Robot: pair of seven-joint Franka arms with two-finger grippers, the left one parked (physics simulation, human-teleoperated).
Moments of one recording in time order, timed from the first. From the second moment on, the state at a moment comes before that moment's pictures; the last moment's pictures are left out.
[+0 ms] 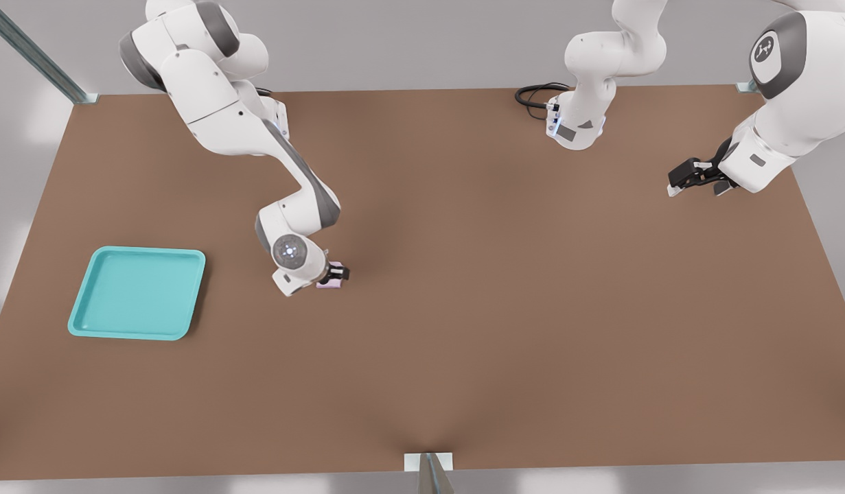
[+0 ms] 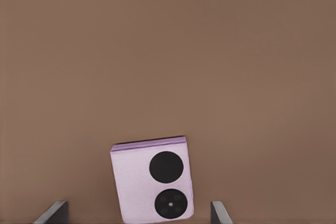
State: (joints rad) arm 0.22 0.48 0.24 -1.96 -0.04 2.25 0.60
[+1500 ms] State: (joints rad) arm 0.19 0.60 0.25 -1.98 -0.08 2.33 0.47
